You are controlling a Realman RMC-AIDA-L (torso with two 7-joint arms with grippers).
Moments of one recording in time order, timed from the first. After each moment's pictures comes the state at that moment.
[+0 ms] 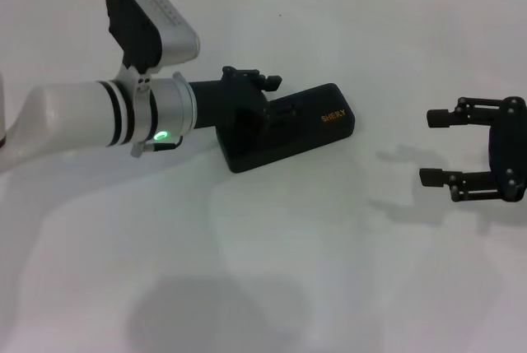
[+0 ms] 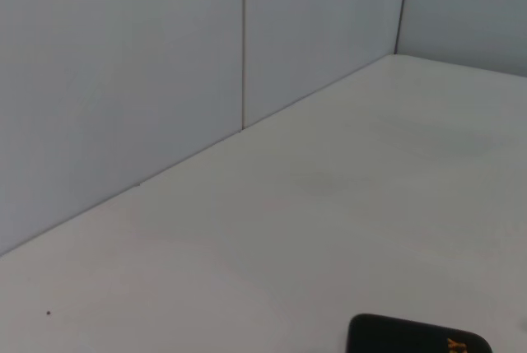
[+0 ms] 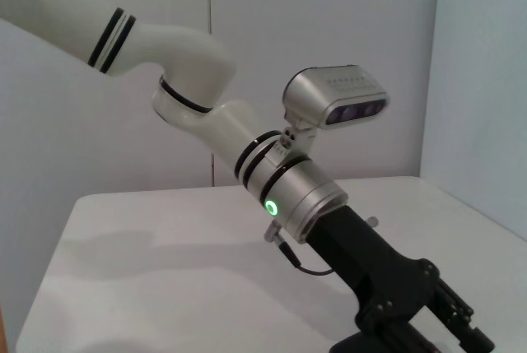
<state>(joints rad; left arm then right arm) -0.68 -2.10 1.37 0.45 1.48 0.85 -1.26 0.41 1.99 -0.98 -0.90 -1.76 -1.66 1.24</state>
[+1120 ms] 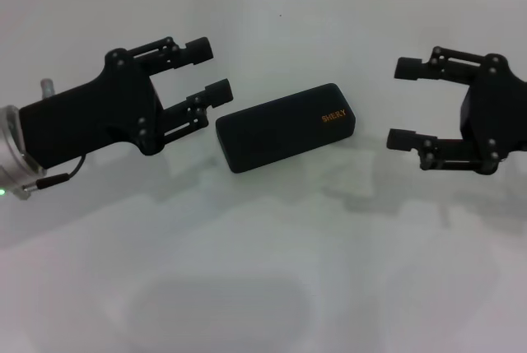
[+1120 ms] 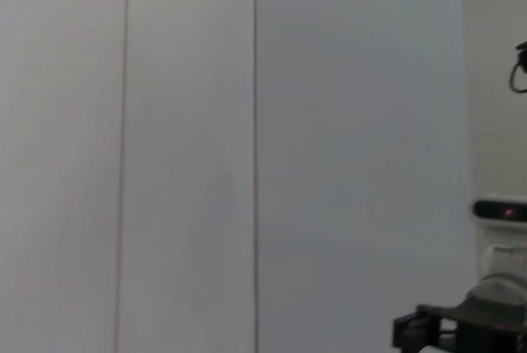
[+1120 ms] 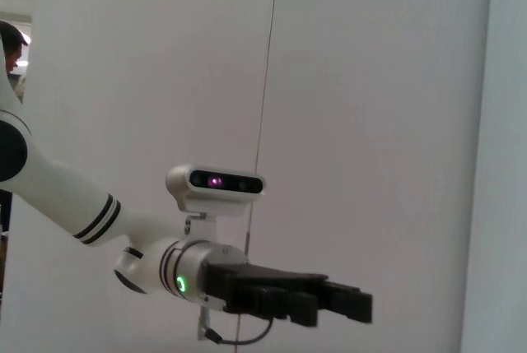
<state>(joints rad) -0.35 -1.99 1.15 0.57 1.21 1.66 -1.00 0.49 2.00 -0.98 -0.67 -1.52 -1.77 1.01</state>
